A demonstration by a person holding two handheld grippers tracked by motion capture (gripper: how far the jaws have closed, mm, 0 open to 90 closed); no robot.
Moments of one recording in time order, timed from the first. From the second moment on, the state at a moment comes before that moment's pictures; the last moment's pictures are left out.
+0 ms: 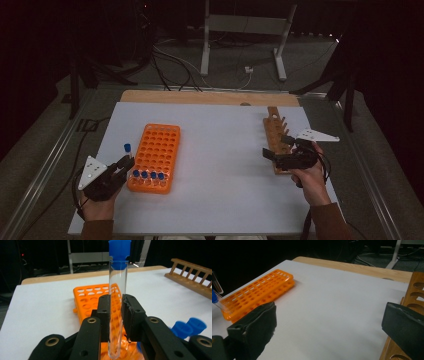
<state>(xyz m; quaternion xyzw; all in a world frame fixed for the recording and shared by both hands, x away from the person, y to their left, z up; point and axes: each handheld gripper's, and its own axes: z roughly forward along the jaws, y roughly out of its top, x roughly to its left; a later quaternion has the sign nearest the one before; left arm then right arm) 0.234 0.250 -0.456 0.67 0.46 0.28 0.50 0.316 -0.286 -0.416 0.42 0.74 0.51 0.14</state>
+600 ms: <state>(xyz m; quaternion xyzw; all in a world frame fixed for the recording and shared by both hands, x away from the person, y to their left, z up) 0.229 0.255 -0.474 0.68 0.48 0.26 0.49 0.316 -0.285 -0.416 0.41 0.74 0.51 0.14</state>
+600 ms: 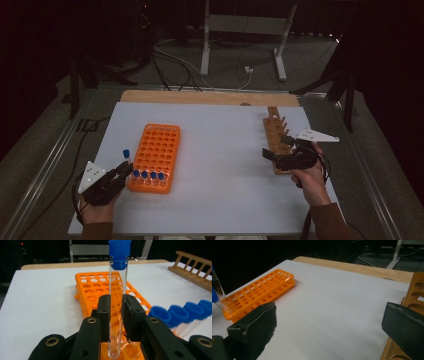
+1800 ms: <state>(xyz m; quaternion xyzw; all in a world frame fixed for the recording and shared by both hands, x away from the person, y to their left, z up) 0.219 0.248 -0.490 0.76 0.47 0.24 0.39 0.316 -0.285 -0.418 0.41 0.74 0.51 0.14</state>
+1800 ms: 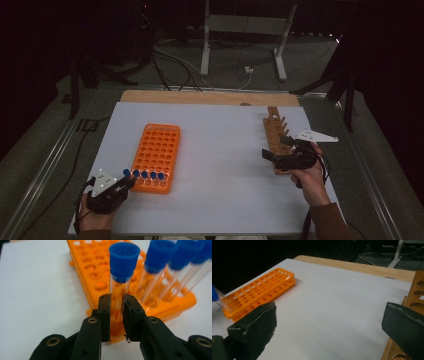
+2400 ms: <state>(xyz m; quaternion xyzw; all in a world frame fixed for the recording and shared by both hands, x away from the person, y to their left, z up) 0.219 0.246 -0.488 0.76 0.46 0.25 0.38 0.317 -0.284 -0.420 0.41 0.74 0.51 0.14</state>
